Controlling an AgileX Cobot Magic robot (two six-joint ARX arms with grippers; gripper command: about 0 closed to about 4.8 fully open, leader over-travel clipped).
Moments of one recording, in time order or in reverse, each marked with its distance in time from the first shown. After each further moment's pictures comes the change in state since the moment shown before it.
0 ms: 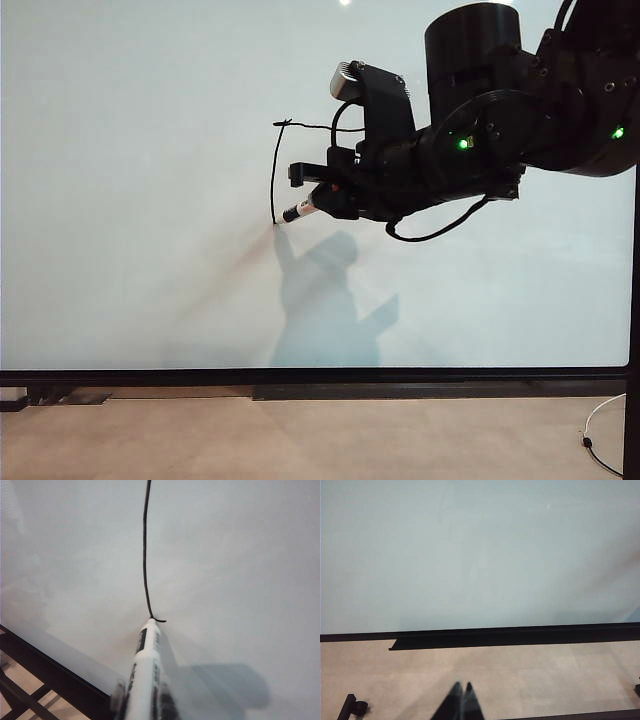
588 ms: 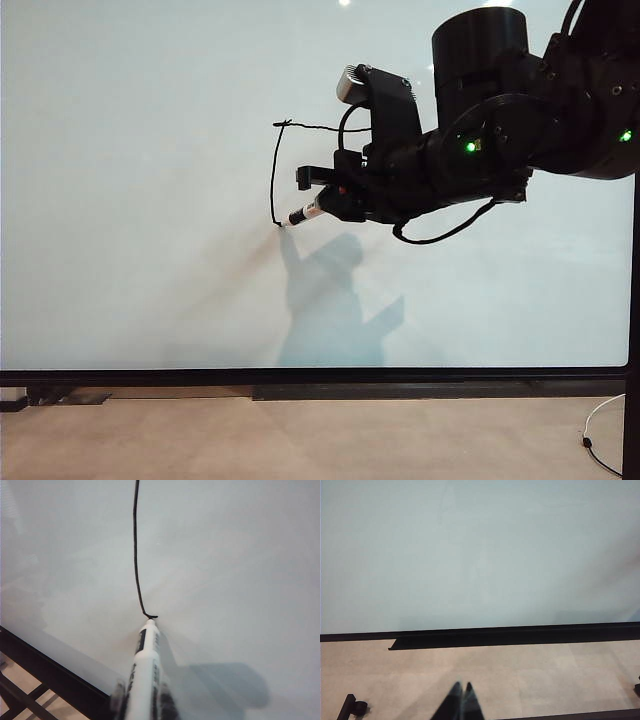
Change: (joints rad) left arm 0.000 0.000 0.000 0.000 0.000 0.000; right arm -0.021 0.000 -0.010 0.007 0.000 -0.005
